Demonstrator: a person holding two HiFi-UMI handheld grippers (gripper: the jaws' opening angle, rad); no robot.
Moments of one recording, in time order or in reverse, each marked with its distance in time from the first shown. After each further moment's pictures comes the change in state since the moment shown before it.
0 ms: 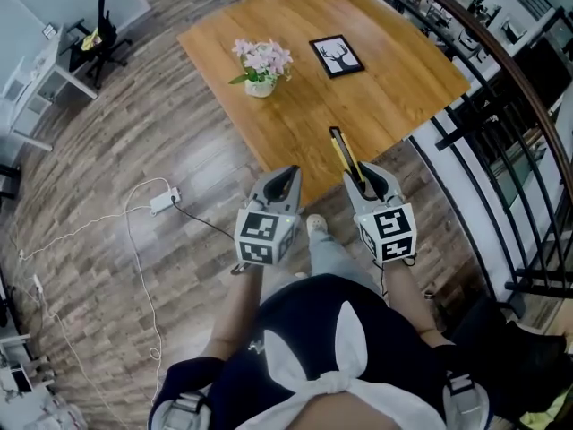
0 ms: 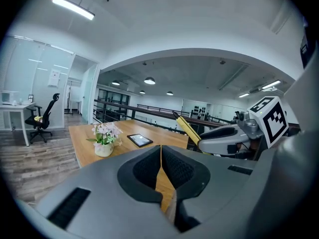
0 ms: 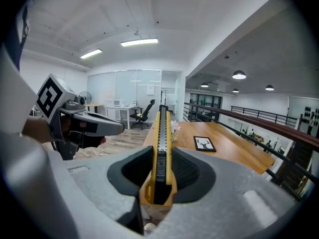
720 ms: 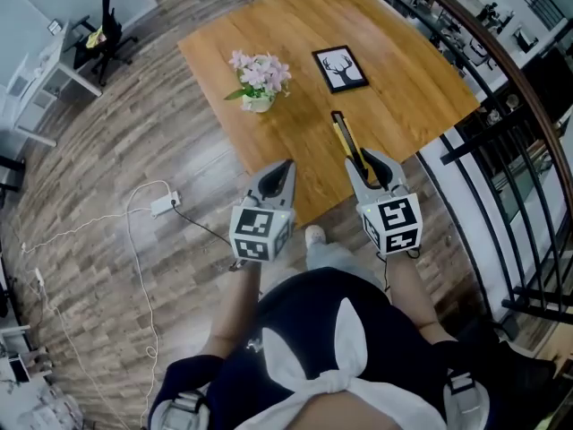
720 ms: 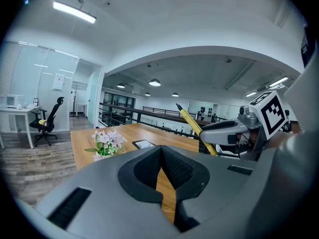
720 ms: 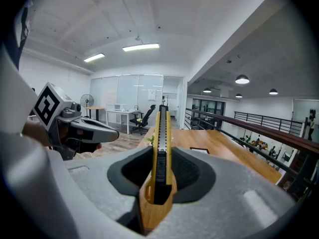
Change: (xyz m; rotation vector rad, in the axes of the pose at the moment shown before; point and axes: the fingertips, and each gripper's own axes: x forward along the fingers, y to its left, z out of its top) left arm 0.068 0.036 0.039 -0.003 -0.030 0.070; right arm 0.059 -0.074 0.046 -0.028 -0.065 0.030
